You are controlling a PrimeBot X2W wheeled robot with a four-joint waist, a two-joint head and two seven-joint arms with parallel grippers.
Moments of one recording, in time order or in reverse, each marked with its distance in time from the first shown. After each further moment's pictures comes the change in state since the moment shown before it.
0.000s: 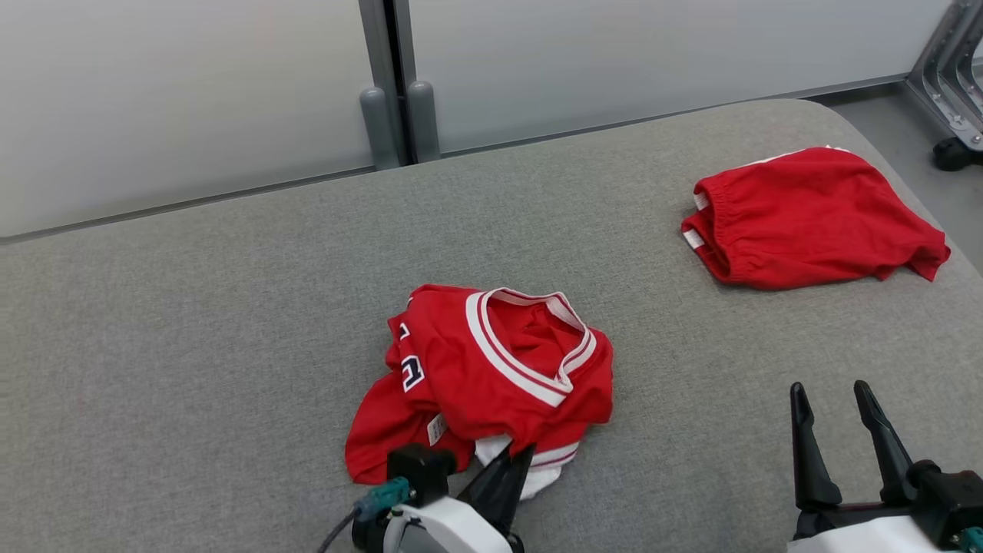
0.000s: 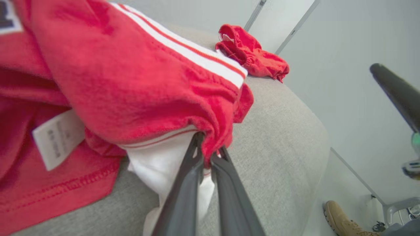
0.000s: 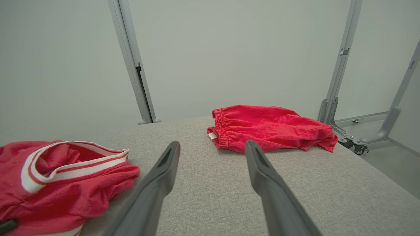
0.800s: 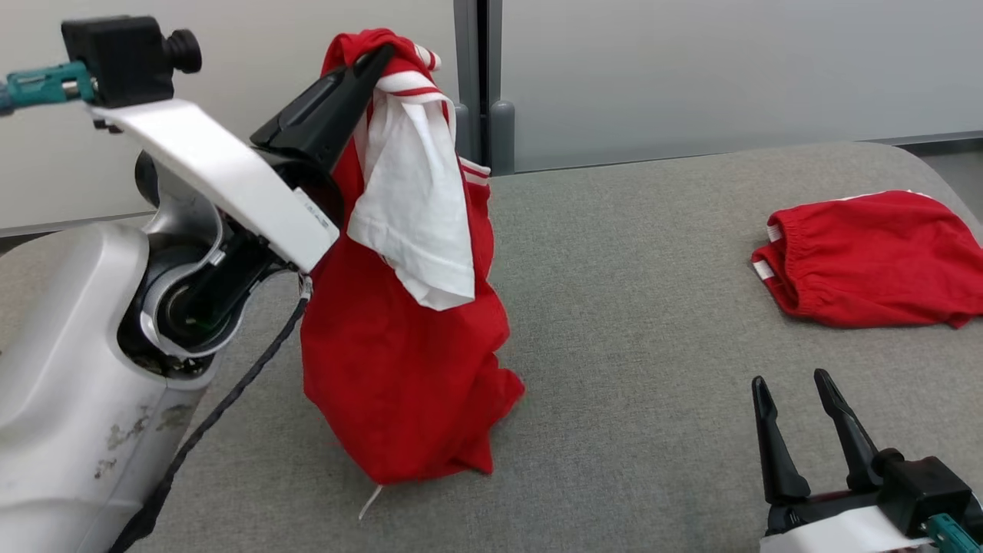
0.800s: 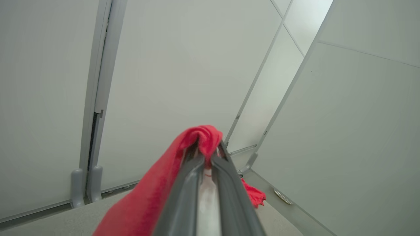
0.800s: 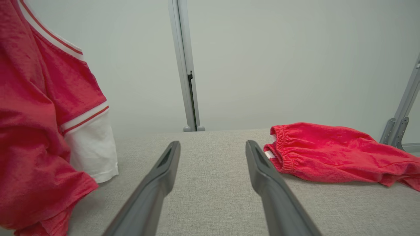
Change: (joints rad) left arm -0.459 0.342 0.379 -0.578 -0.387 0.037 0.522; right arm -0.024 0.000 0.044 0.013 -0.011 0.000 0.000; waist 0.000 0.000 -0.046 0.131
